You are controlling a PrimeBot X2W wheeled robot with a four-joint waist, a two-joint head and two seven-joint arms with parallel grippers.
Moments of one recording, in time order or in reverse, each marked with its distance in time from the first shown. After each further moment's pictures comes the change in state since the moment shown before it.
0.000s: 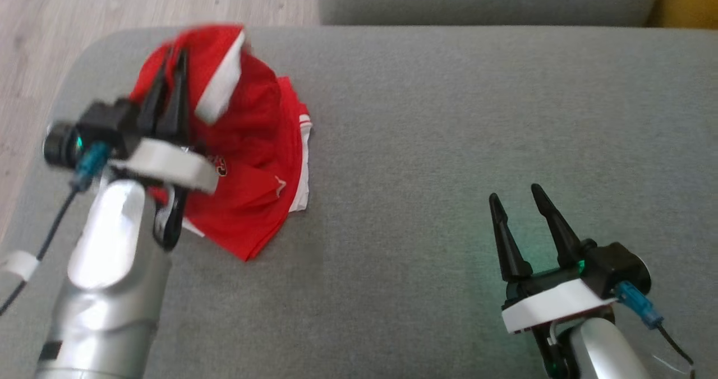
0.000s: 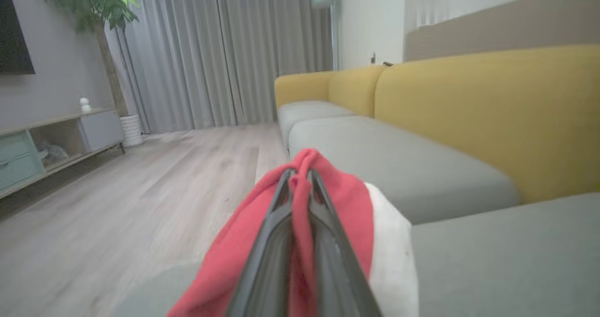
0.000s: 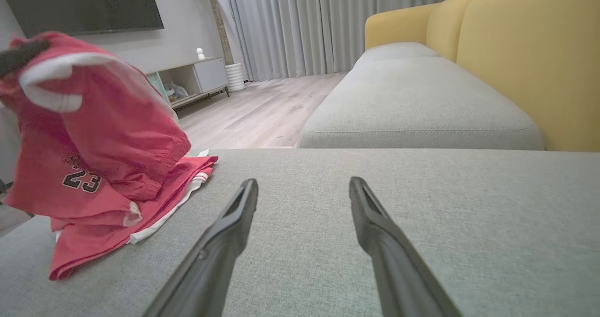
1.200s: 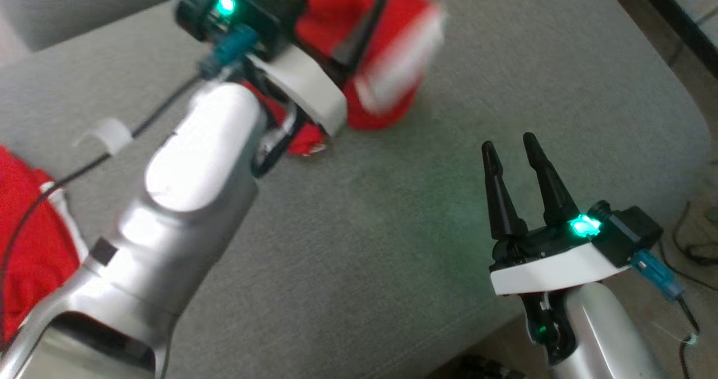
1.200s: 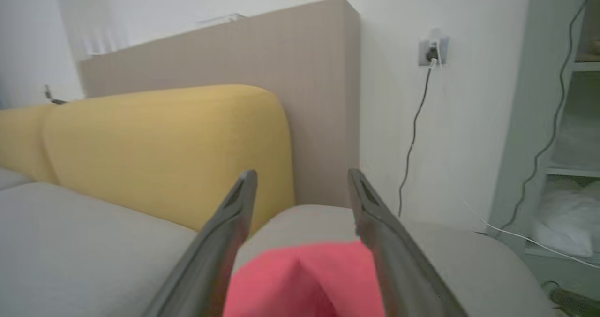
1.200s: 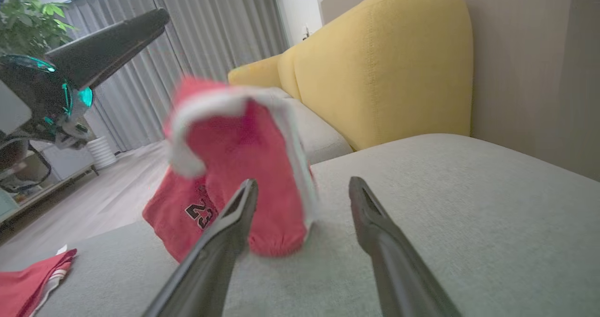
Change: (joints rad) left arm -0.337 -0.043 -0.465 -0.137 -0.195 -0.016 0.183; right arm -0.082 -0.001 0.075 -0.115 0.206 0.000 0.000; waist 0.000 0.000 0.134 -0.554
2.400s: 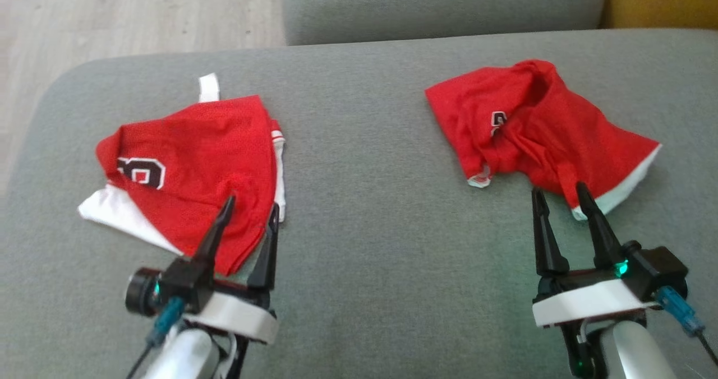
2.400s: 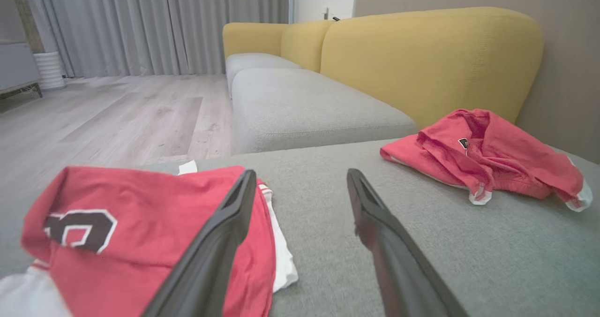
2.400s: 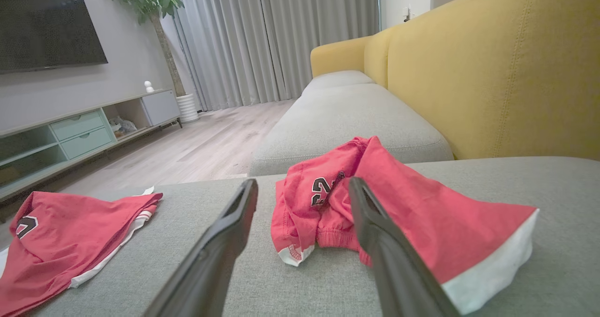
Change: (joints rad) left arm 0.732 0.148 0.092 -0.173 -0.060 0.256 -0.245; right arm 0.113 0.001 -0.181 0.070 -0.169 0.000 -0.001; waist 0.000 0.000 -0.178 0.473
